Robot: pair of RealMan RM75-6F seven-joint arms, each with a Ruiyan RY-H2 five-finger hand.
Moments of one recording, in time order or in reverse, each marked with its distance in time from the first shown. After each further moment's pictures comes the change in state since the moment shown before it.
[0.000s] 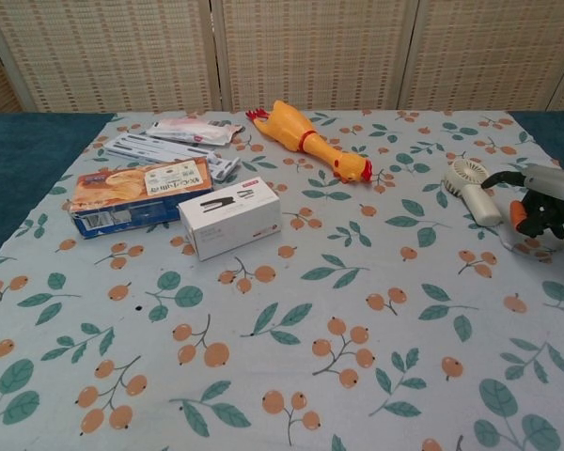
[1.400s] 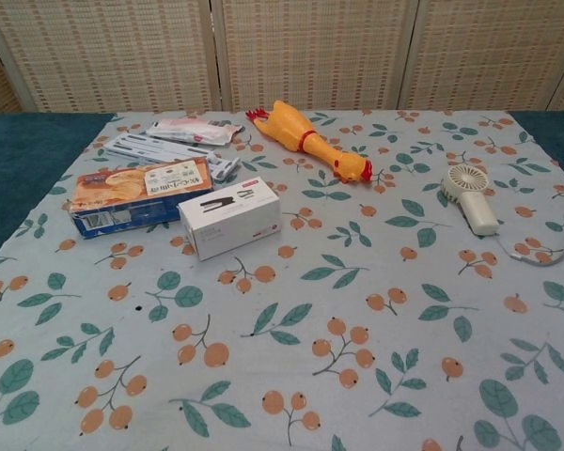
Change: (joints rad) left arm -0.008 -0.015 -0.002 0.005 -0.002 -0.016 0.030; right arm -0.370 0.154 -0.189 -0.191 -0.613 0.719 0.151
